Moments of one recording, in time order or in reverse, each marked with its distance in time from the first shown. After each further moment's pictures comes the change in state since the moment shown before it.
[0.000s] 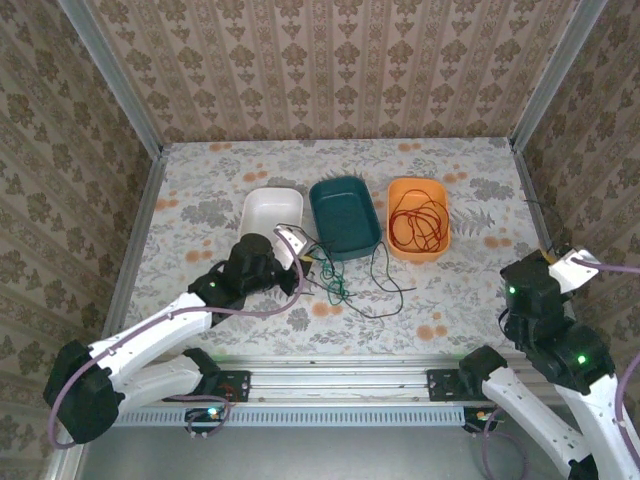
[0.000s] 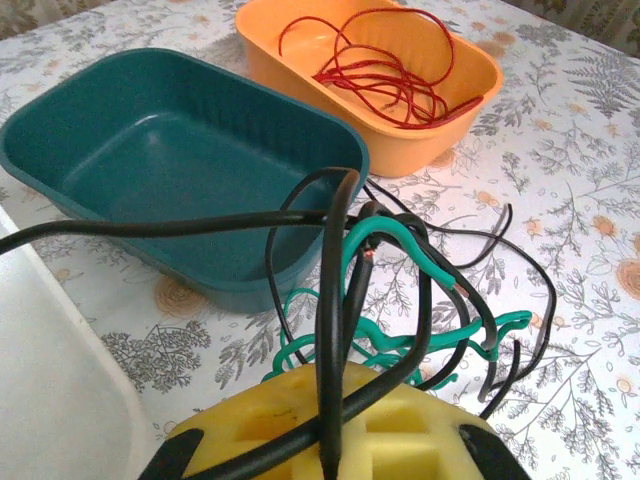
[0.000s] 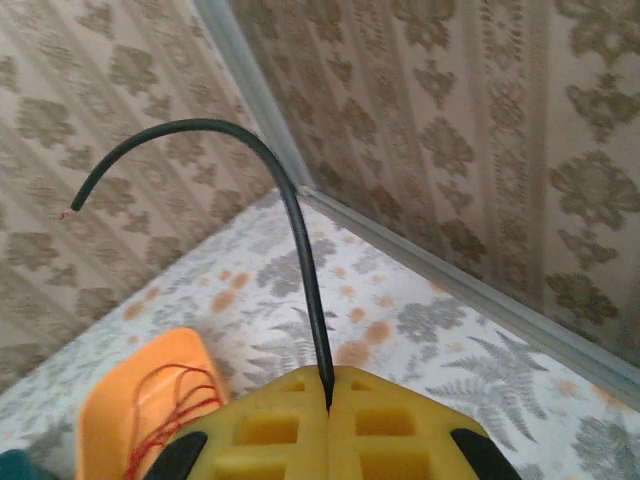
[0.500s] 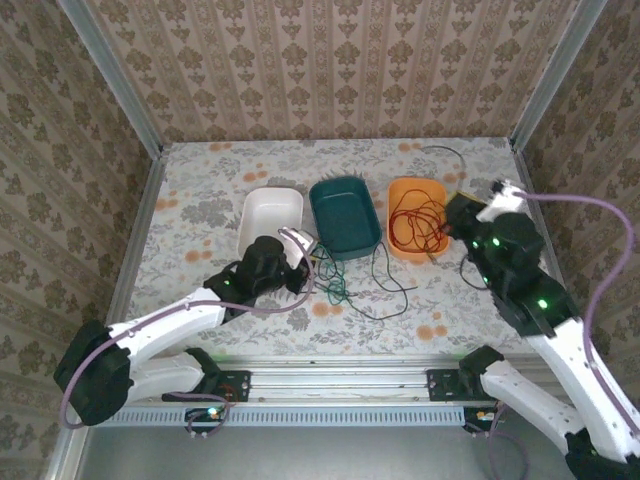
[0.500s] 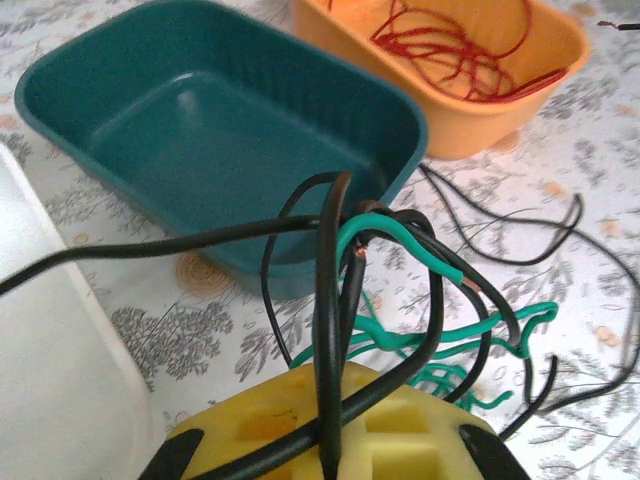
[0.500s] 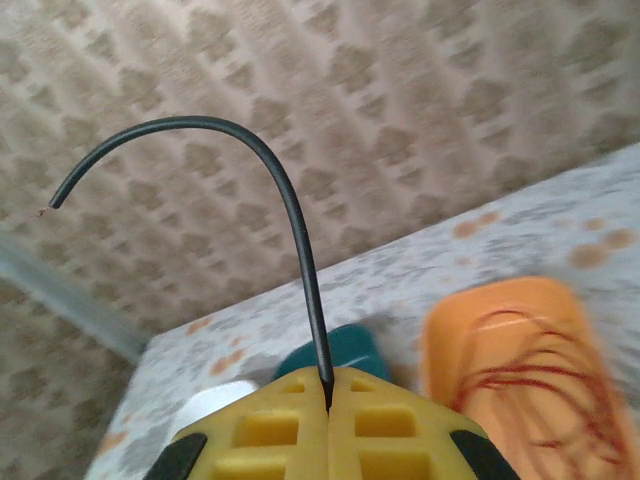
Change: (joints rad) left arm -0.042 0.125 -0.023 0.101 -0.150 -0.058; right arm 0.003 0.353 0.064 0.589 -0.685 -0.156
